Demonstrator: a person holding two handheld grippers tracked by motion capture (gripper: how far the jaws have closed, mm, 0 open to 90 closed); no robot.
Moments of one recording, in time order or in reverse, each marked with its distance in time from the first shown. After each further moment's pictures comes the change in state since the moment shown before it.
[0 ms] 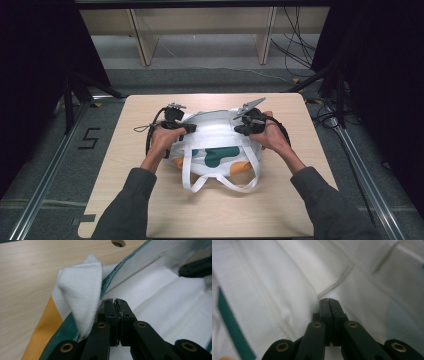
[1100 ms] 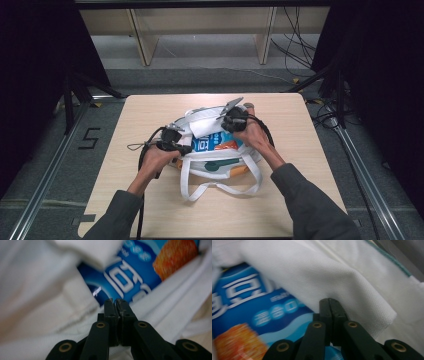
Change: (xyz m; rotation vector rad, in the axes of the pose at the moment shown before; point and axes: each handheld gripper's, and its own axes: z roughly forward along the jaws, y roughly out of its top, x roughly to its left) left arm -0.022 -0.069 -0.026 0.130 -0.020 0.151; right arm 0.010 0.037 0.043 0.028 -0.128 -0.081
